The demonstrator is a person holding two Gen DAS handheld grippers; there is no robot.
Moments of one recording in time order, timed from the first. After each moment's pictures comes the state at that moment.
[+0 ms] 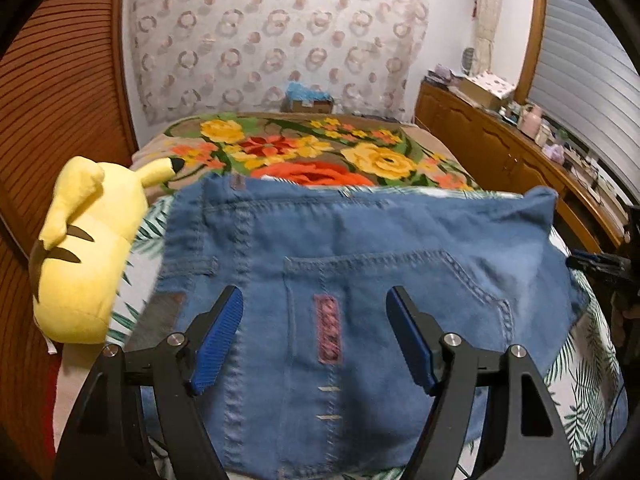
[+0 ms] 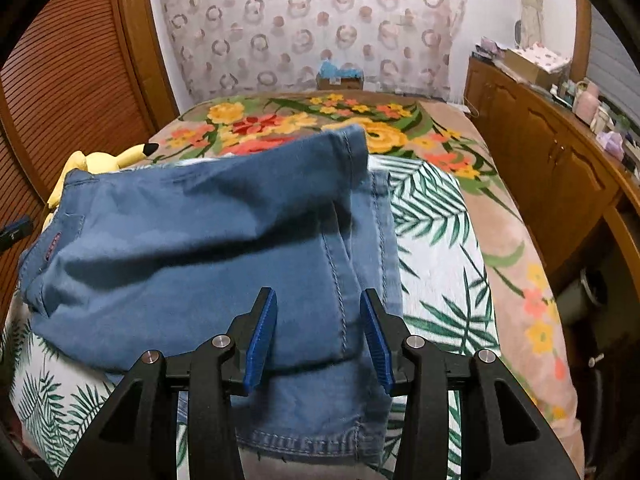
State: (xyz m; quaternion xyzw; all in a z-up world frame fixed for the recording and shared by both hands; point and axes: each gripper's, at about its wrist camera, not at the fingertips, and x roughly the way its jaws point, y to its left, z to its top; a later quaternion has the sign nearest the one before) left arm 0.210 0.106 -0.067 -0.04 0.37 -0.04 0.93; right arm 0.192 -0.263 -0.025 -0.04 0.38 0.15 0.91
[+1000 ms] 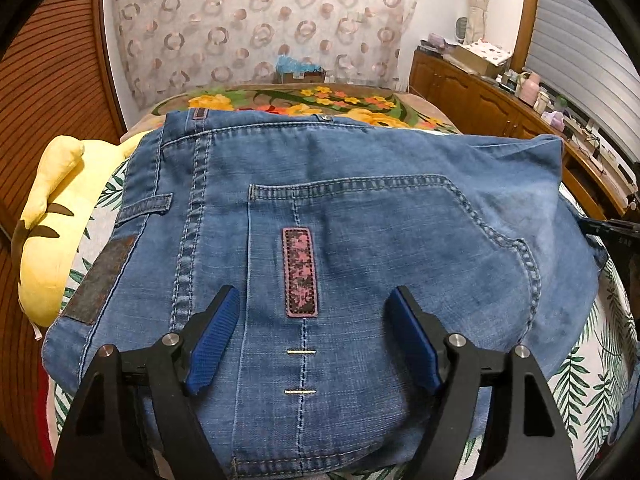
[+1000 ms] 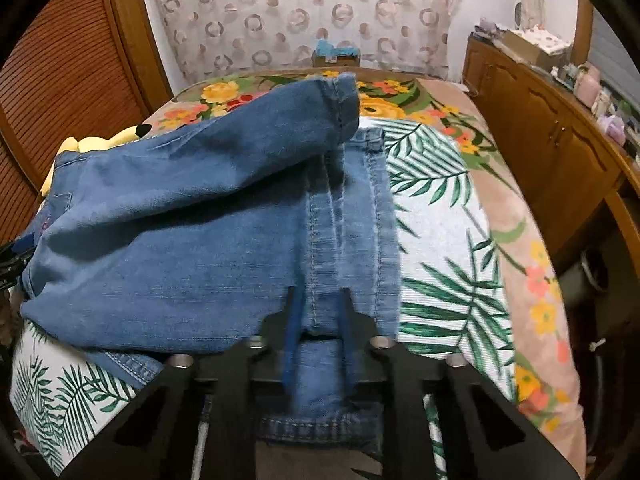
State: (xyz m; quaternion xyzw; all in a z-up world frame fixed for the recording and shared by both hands) left arm 0.210 0.087 -0.110 -0.02 0.41 -0.05 0.91; right arm 0.192 -0.257 -0.036 -0.04 0.41 0.14 0.90
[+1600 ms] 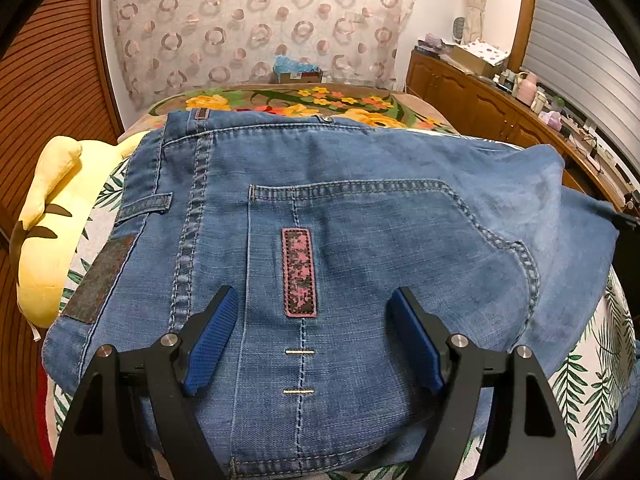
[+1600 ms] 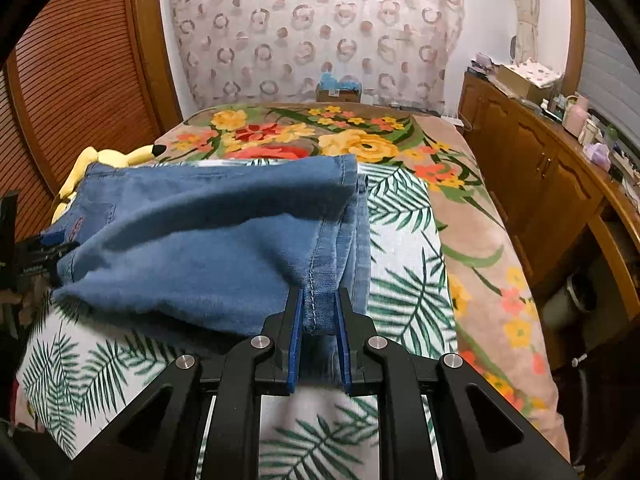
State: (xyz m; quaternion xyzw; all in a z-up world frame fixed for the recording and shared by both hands) left arm 0.211 0.089 -0.108 -0.02 0.41 -0.05 0.91; right arm 0.121 -0.271 -0.013 -0.06 0.36 0.14 0.92
